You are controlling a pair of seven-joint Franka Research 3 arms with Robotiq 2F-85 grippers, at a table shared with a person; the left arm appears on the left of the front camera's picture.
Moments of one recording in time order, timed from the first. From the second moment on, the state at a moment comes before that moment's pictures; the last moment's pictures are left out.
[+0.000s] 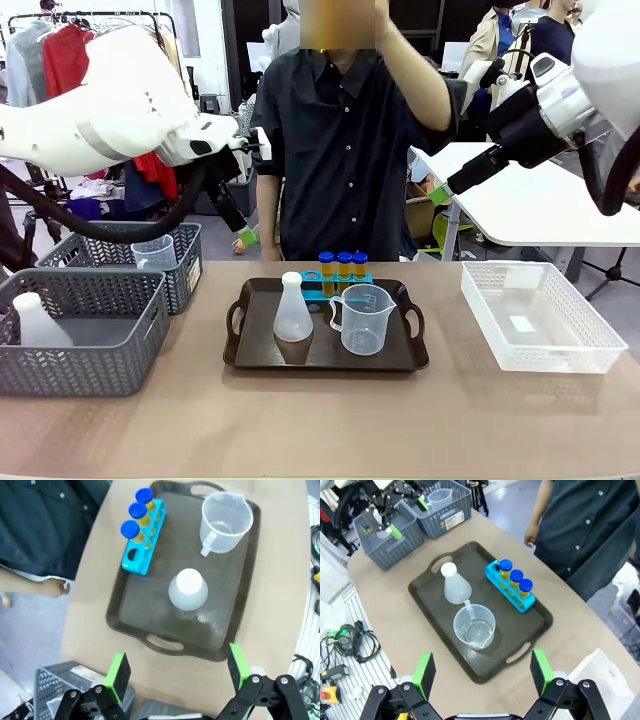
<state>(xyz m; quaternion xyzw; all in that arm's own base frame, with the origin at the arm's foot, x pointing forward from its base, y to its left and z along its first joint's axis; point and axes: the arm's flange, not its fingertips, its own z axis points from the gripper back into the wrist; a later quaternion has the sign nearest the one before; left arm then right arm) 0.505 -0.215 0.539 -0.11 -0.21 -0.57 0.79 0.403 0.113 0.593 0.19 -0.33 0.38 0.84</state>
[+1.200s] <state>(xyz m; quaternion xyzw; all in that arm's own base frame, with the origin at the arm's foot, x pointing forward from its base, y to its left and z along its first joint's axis) 0.491 -0.206 0.589 -0.15 -0.30 -0.59 0.73 0.403 0.113 0.593 0.19 -0.33 0.38 0.84</state>
